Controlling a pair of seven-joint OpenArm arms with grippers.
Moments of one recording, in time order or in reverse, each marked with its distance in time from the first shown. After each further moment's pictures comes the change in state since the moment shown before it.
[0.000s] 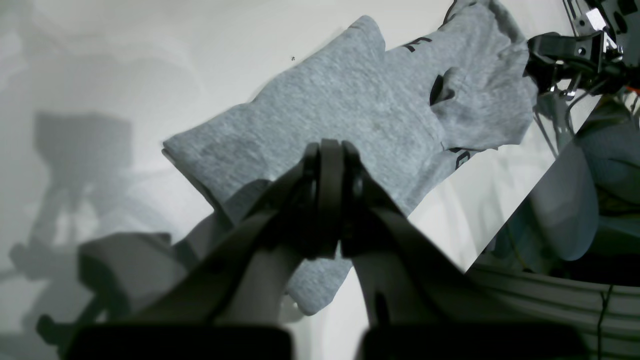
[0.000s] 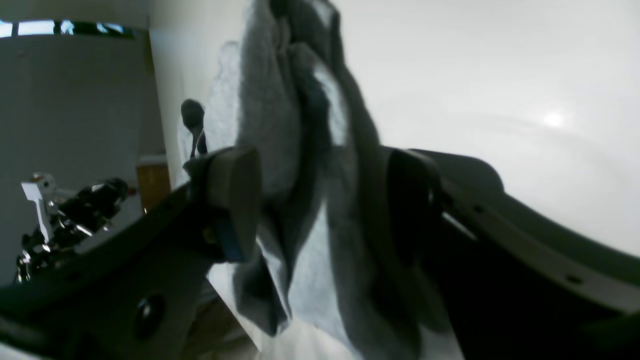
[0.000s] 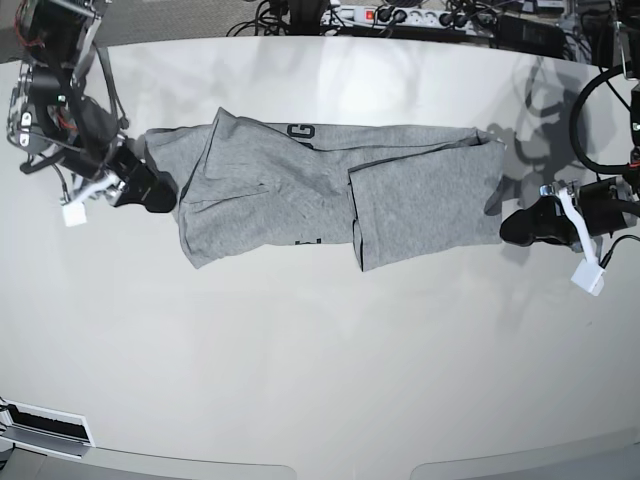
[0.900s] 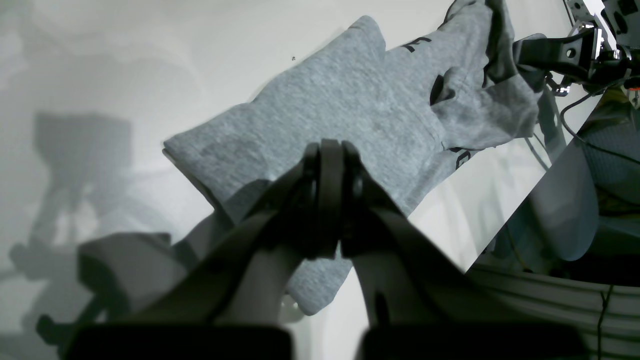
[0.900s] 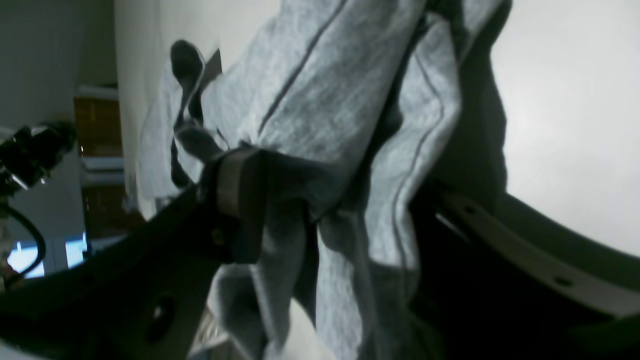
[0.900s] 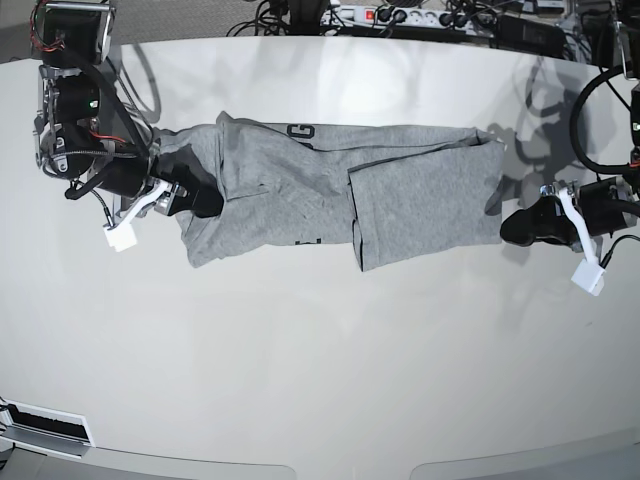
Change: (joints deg) left arm 0.0 0.0 0.0 0.0 0.0 0.0 0.0; right arm -0.6 -0.8 -14.9 9.6 -4.9 -0.3 6.4
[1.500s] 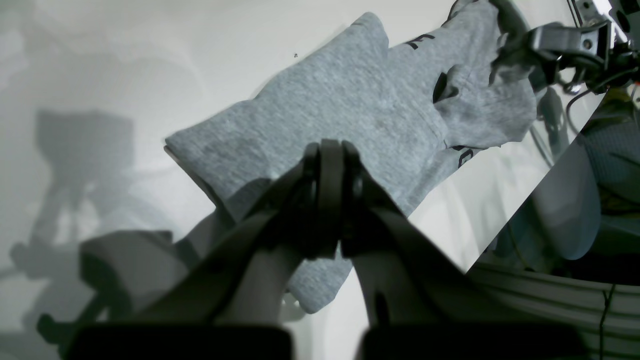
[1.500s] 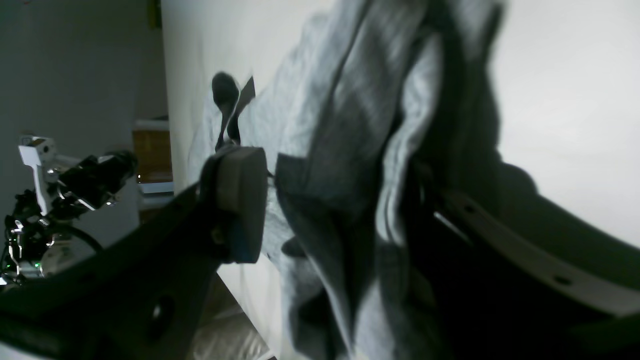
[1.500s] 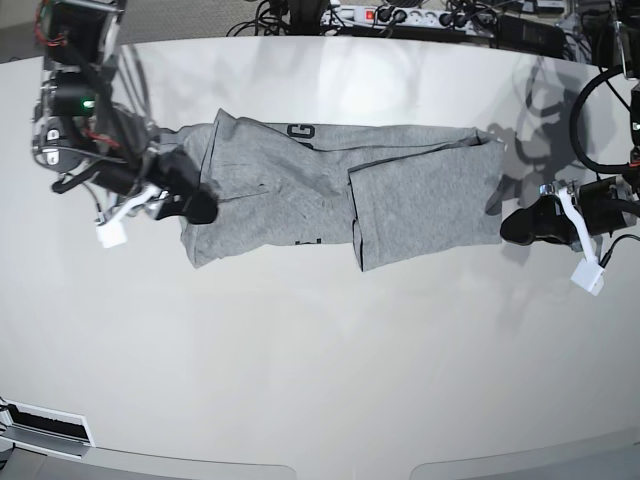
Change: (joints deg) left arm 0.0 0.0 0.0 0.0 0.4 0.0 0.0; right arm -0.2 -4.0 7.5 0.0 3.1 -0.1 -4.2
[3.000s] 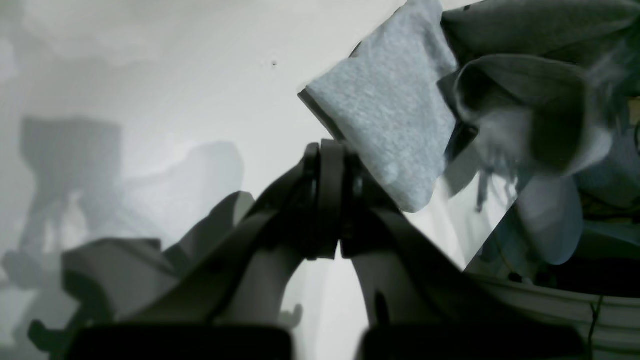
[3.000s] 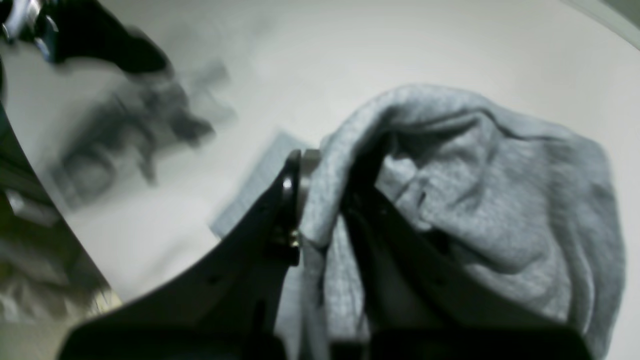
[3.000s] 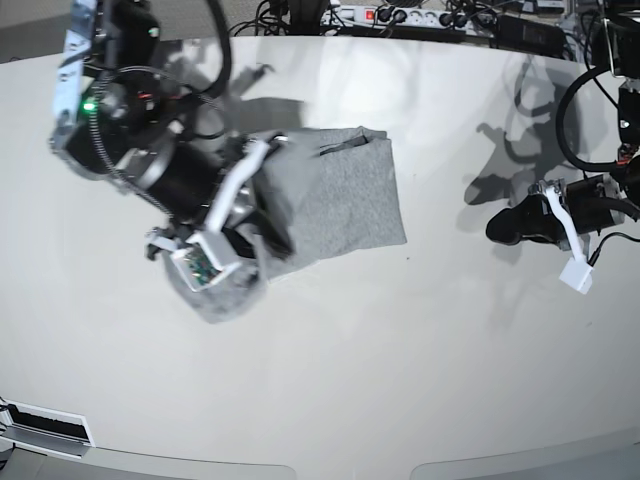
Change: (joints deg) left arm 0.0 2.7 0.0 0.0 0.0 0.0 -0.2; right arm -12.2 -8.3 -24.0 59.2 -38.1 -6.0 11.8
